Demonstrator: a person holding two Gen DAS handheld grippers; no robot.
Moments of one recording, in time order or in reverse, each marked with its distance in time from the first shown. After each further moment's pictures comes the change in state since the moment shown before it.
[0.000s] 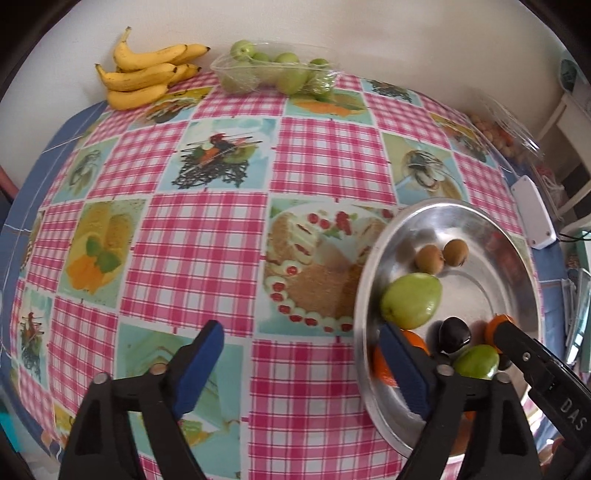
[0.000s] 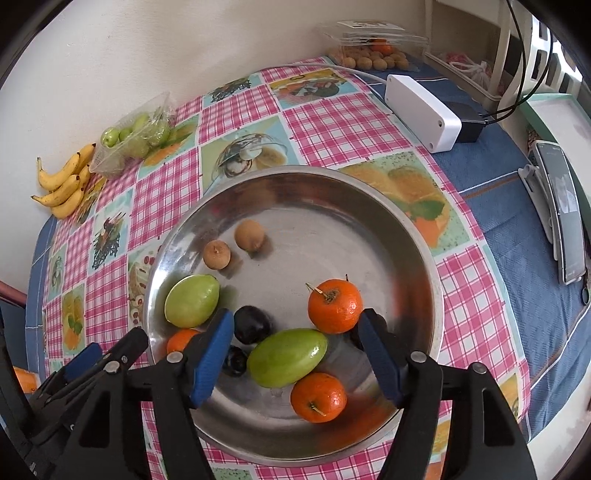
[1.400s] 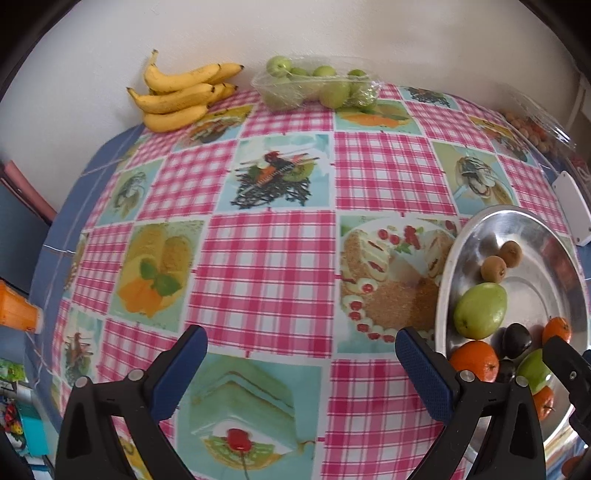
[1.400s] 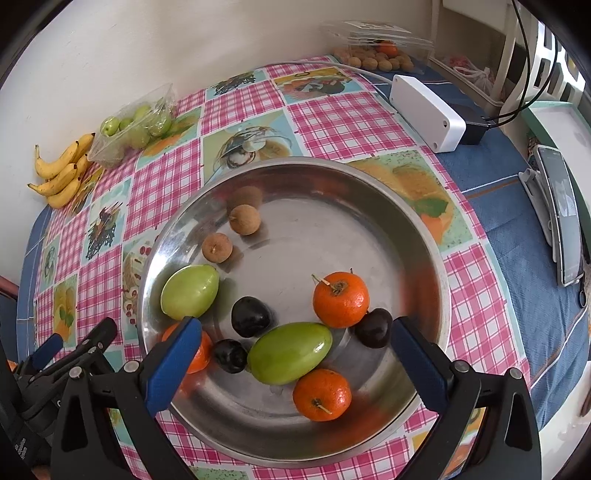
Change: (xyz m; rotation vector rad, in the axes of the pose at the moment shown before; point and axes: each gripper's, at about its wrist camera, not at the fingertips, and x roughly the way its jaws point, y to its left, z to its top) left arm -0.002 0.022 0.004 0.061 -0.064 0.194; right arm 0.007 0.011 -0.008 -0.036 -0.007 -0.034
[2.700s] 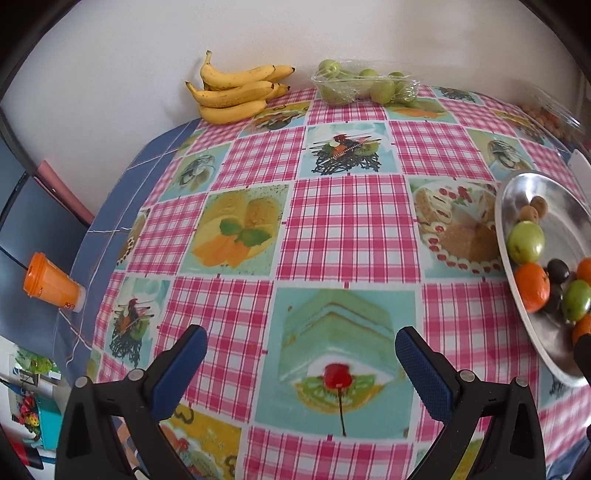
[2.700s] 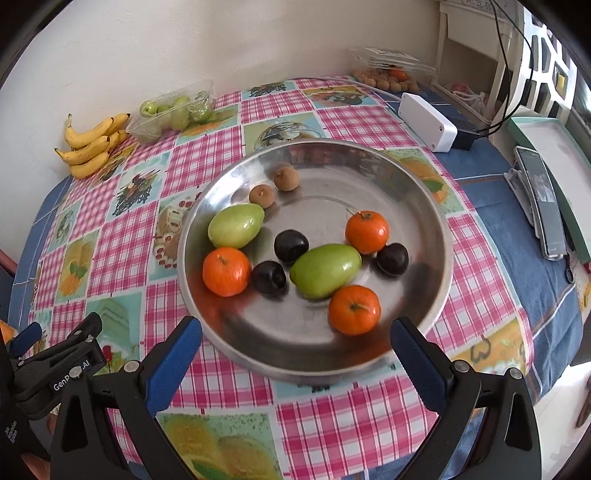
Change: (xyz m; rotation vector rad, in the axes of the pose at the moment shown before) left arm -0.029 0.052 -0.062 0.009 -0.050 0.129; right arm -0.034 0.025 -0.070 -0.075 -0.102 -0.015
